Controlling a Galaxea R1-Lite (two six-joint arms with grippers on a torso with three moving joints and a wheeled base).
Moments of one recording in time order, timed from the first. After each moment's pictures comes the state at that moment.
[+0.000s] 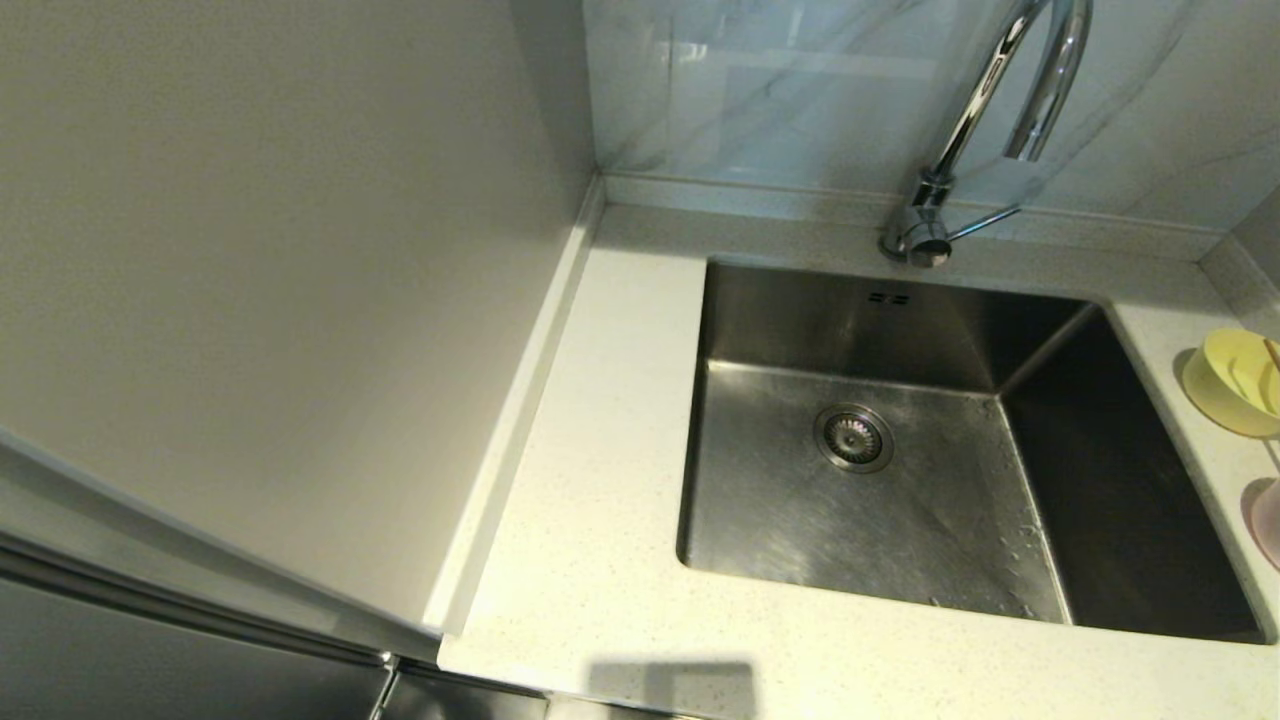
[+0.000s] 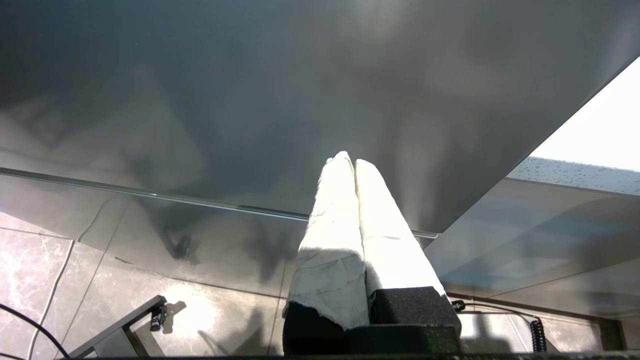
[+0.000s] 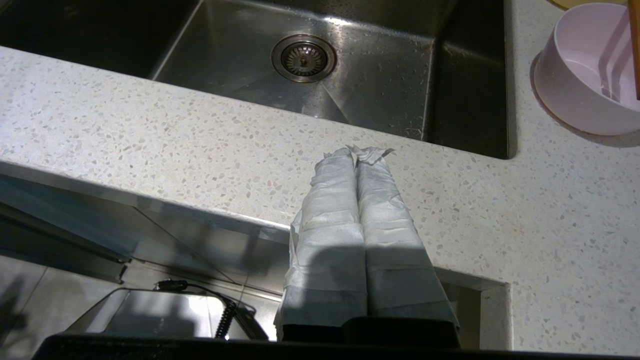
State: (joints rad) left arm 0.00 0.00 0.00 0.00 0.02 -0.03; right arm 0.01 0.00 0.00 0.00 -0.01 -0.03
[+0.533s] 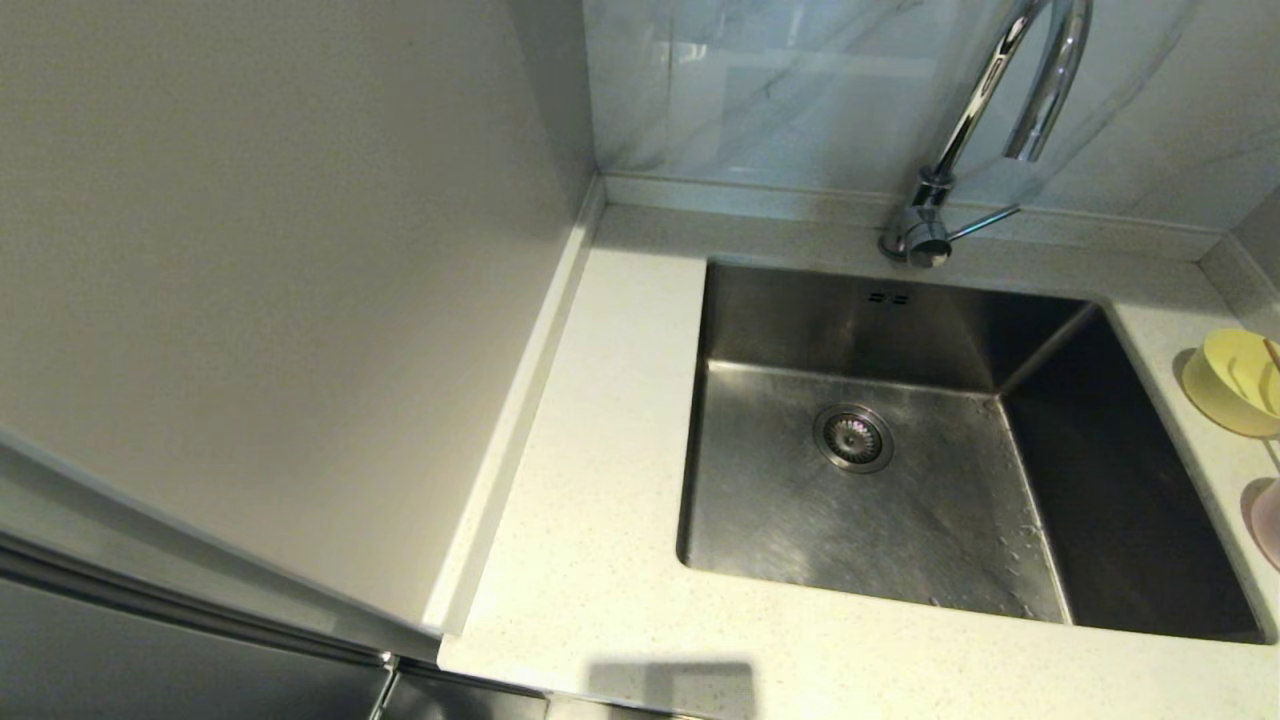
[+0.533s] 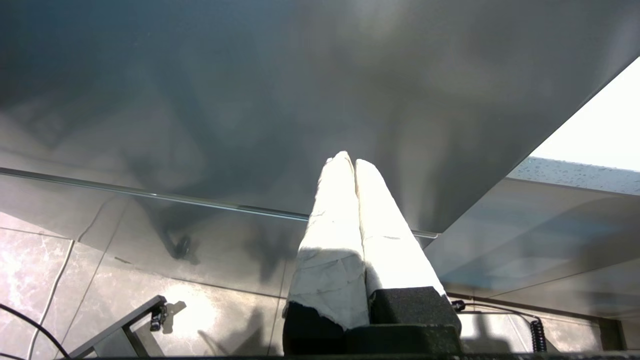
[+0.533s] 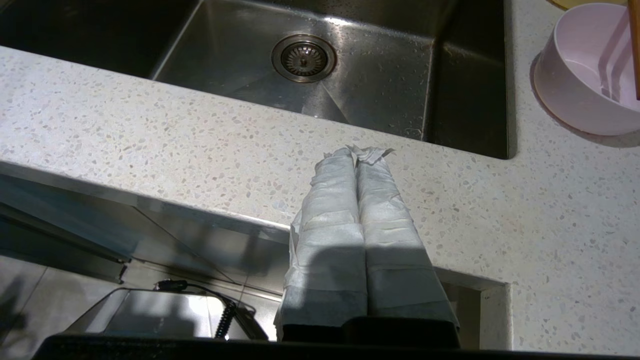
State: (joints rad) left arm 0.00 0.00 0.00 0.00 0.02 -0.03; right arm 0.01 0.00 0.00 0.01 -0.01 -0.03
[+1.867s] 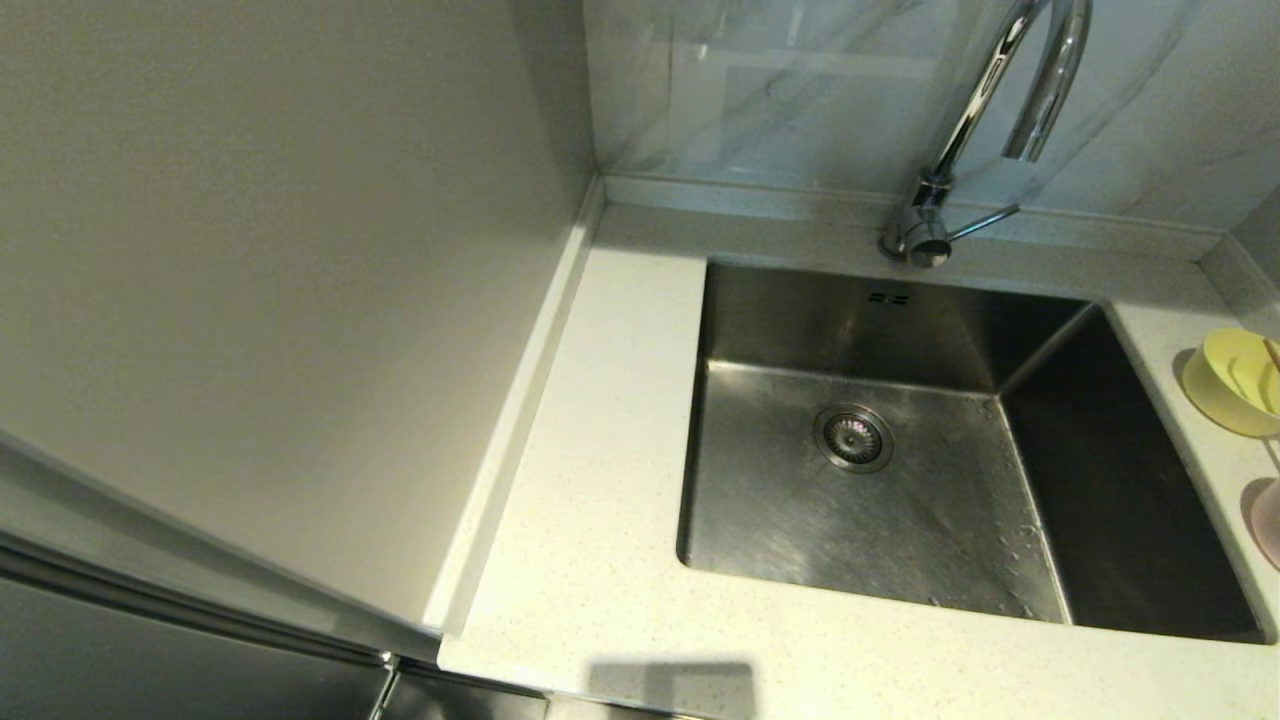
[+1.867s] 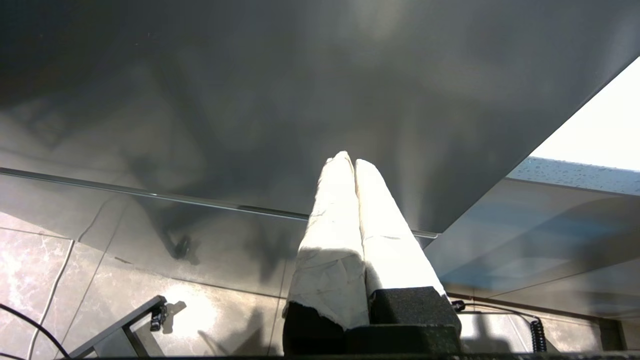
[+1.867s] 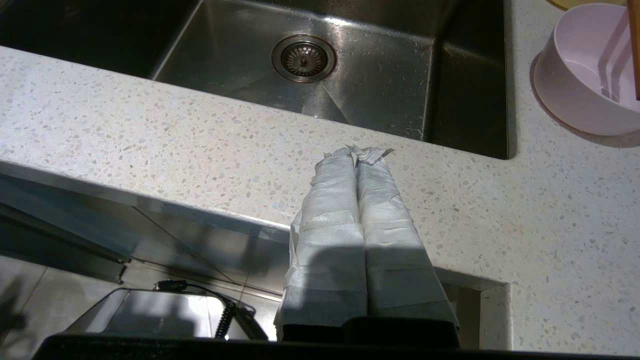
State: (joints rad) left arm 0.00 0.00 0.00 0.00 0.02 -0.03; right arm 0.01 0.00 0.00 0.01 -0.01 -0.03
